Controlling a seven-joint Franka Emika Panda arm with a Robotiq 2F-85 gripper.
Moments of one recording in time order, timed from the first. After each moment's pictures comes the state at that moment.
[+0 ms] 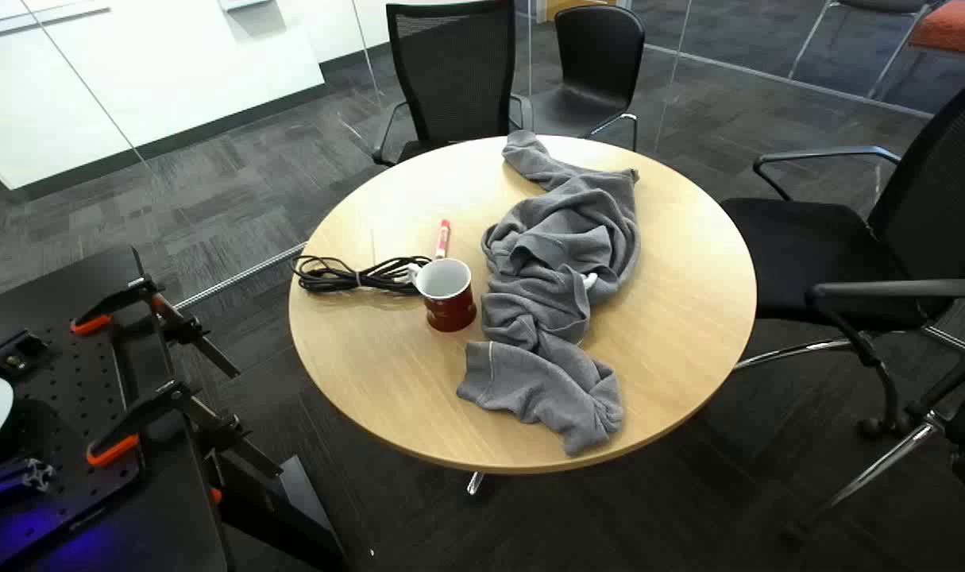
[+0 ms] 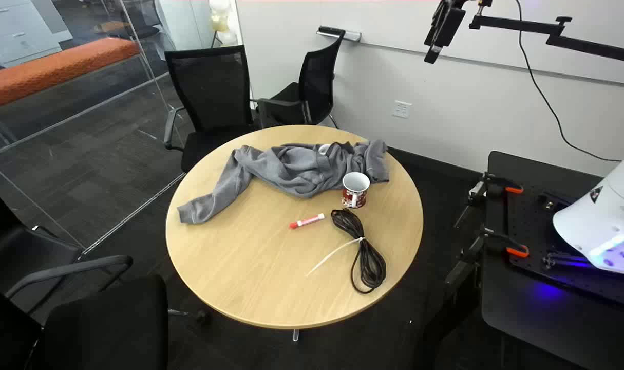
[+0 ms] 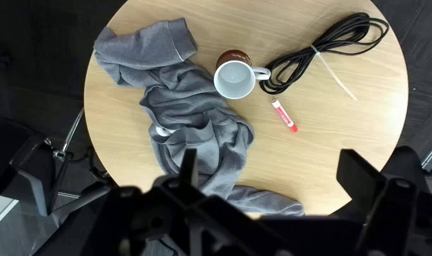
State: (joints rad) arm 0.00 -0.45 -0.16 -2.50 -0.07 2.28 -0.31
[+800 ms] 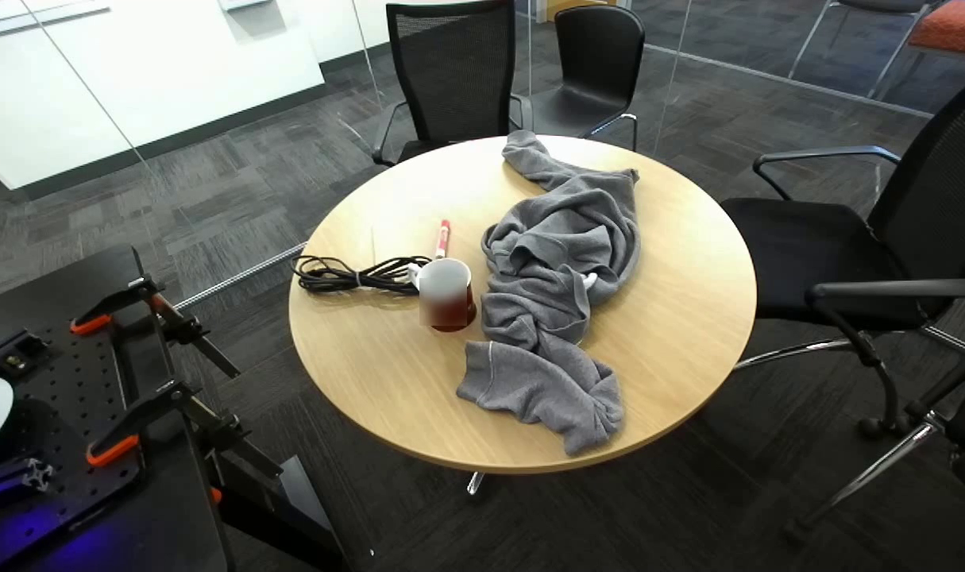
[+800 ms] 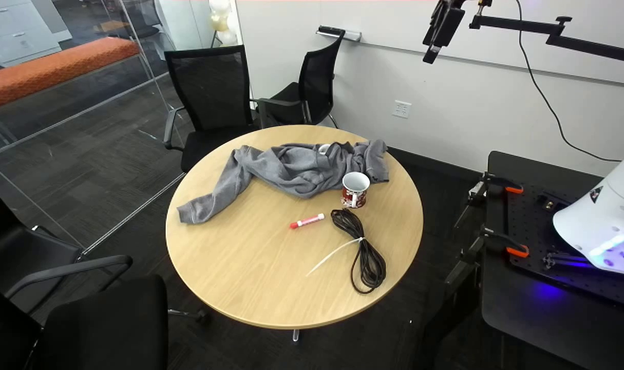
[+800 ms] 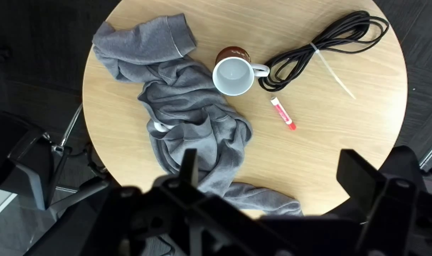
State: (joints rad) arm 0.00 -0.45 -0.15 -2.50 -0.07 2.29 -0.32
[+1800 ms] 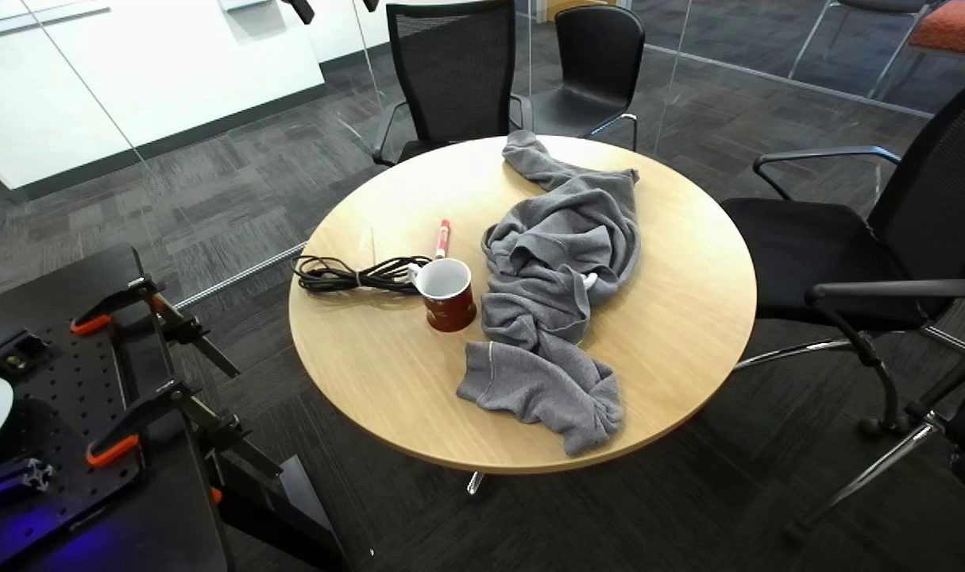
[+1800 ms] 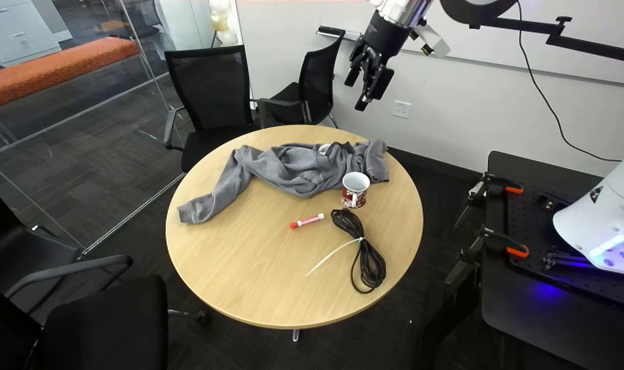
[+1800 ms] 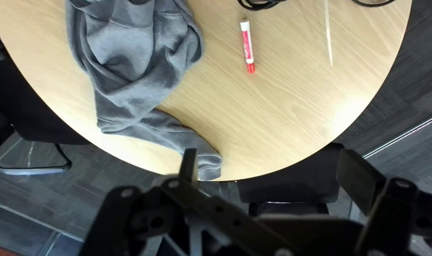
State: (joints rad) arm 0.18 -0.06 -0.10 -2.37 0.13 2.68 -0.69
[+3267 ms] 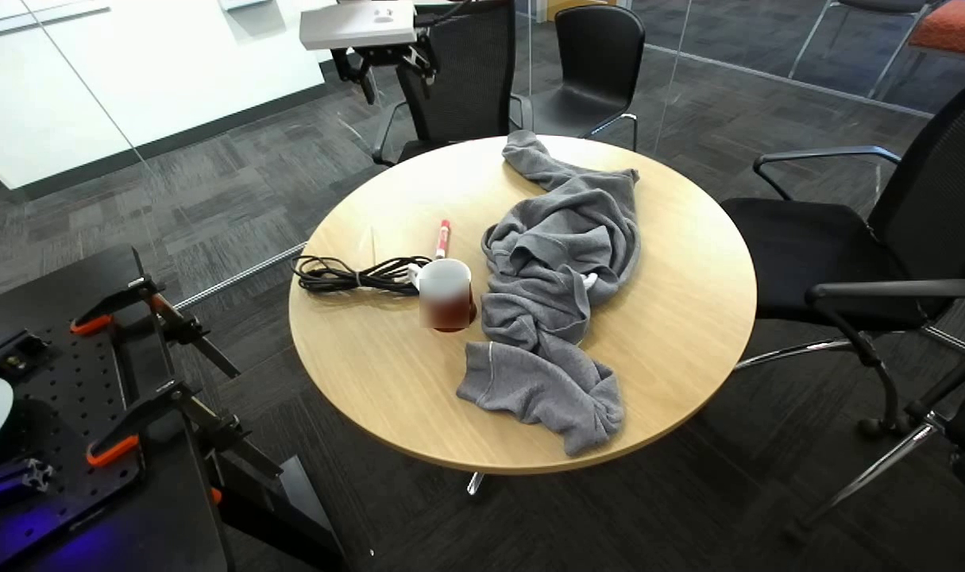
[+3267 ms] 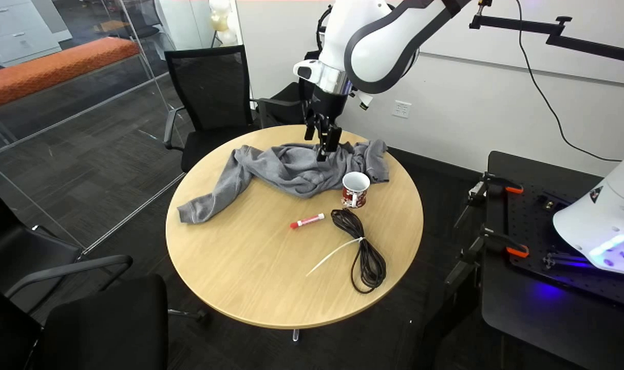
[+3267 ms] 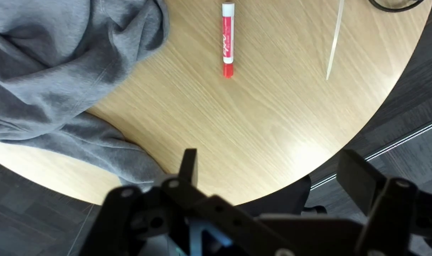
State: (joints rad) arm -0.03 0.44 0.15 -2.03 0.19 2.68 -0.88
